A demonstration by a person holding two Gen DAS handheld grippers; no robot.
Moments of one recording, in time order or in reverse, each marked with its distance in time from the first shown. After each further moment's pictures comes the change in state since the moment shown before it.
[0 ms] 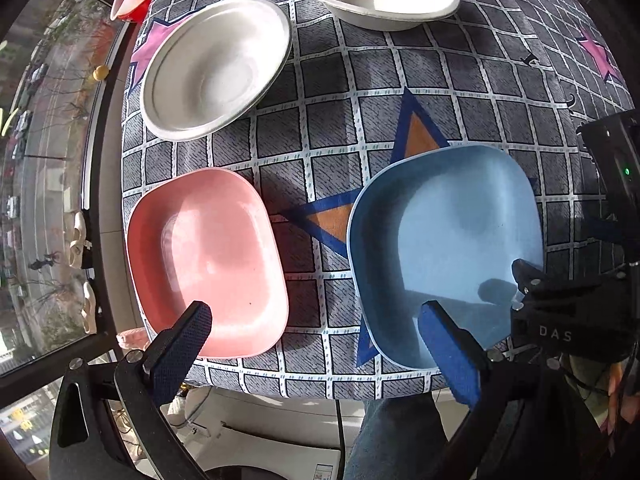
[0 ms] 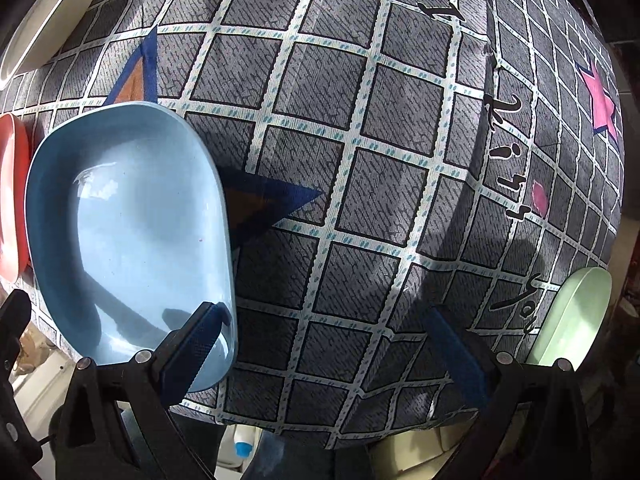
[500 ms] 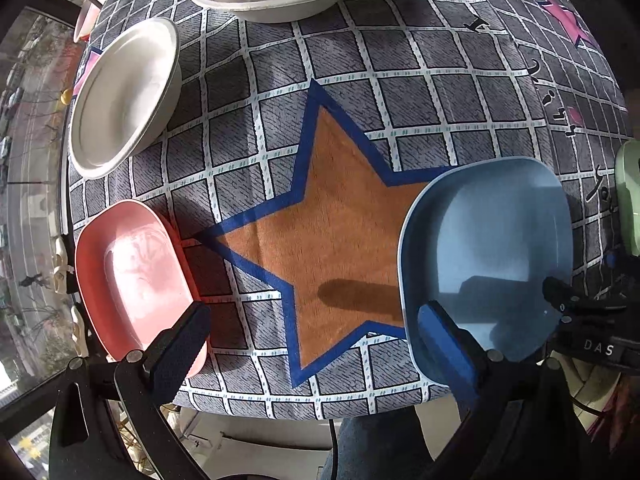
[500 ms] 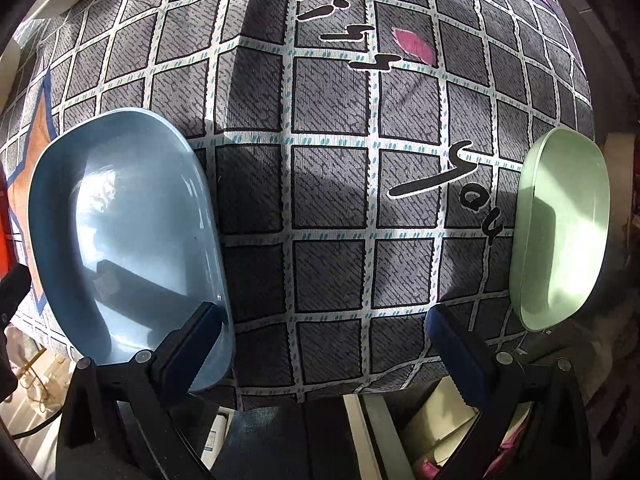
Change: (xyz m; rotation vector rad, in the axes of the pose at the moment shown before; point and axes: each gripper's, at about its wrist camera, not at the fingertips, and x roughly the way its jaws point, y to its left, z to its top) left arm 0.011 -0.068 0.011 0.081 0.035 -0.036; right arm 0.036 -0.097 -0.075 0.240 0.040 0.056
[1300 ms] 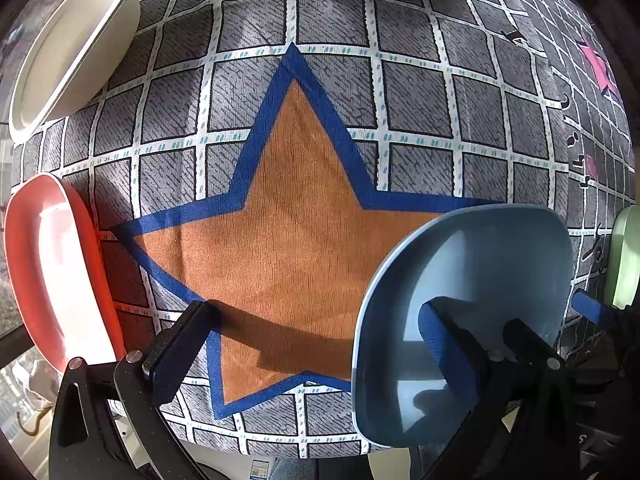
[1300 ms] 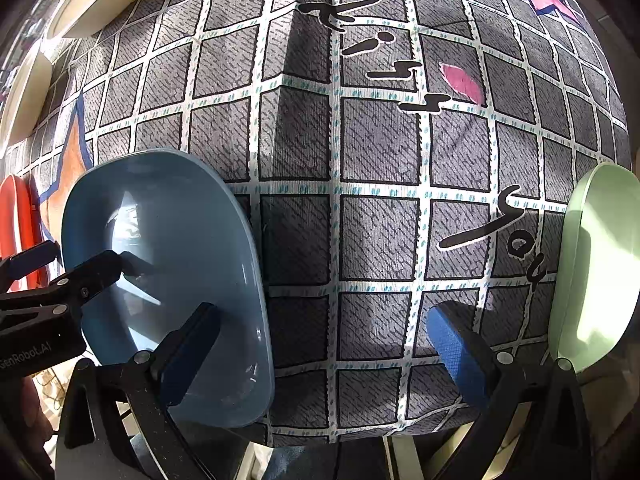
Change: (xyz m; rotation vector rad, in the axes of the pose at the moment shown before) left arm 0.061 -0.036 0.016 -0.169 0.057 -0.164; right arm -0.029 0.043 0.060 -0.056 -0.094 0.123
